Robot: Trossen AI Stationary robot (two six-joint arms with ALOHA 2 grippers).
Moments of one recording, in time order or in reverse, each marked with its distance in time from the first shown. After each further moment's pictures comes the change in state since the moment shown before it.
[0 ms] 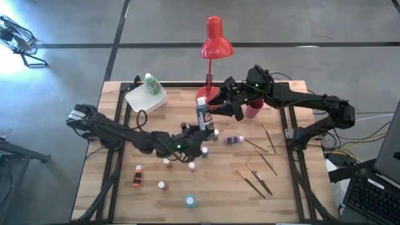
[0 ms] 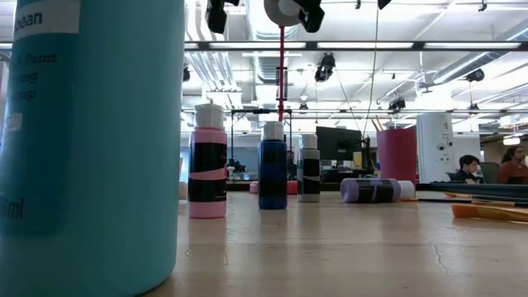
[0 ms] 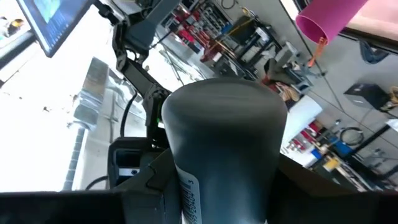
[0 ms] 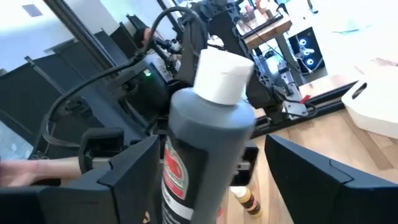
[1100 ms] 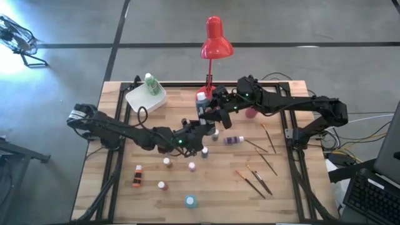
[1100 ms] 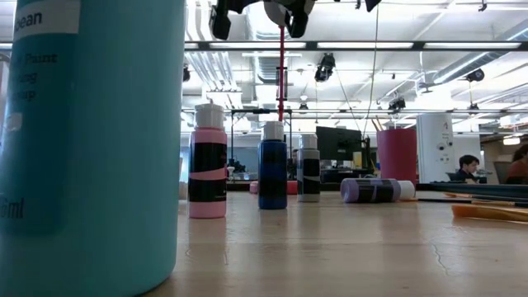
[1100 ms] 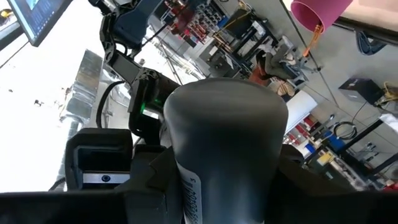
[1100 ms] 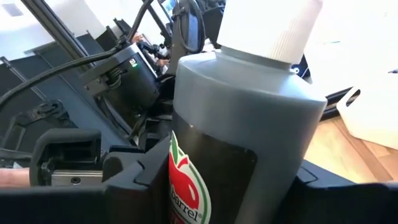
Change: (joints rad) left arm 0.046 -0.001 0.000 0.001 0.014 -0.031; right arm 0.086 0.094 0.004 0.099 0.165 -0.032
